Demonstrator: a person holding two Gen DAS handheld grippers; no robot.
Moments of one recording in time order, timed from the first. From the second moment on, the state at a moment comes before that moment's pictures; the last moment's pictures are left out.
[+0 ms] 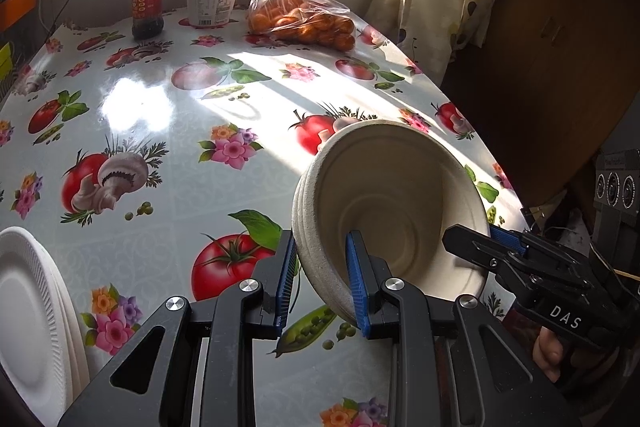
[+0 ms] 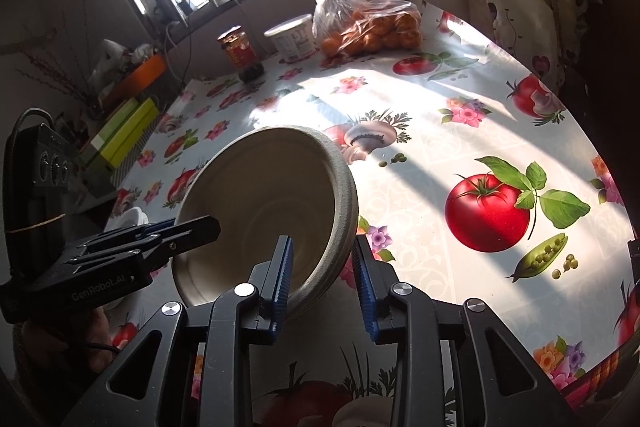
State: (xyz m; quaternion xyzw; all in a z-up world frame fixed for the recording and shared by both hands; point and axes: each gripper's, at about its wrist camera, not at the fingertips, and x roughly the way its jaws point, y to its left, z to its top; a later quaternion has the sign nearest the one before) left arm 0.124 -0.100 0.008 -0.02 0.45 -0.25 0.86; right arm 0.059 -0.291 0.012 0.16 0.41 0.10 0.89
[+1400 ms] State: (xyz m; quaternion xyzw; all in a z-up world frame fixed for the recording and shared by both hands) left arm 0.117 -0.012 0.034 -0.07 0.42 -0.16 0.89; right arm 0.102 -0.209 0.036 0.10 0.42 0.20 0.88
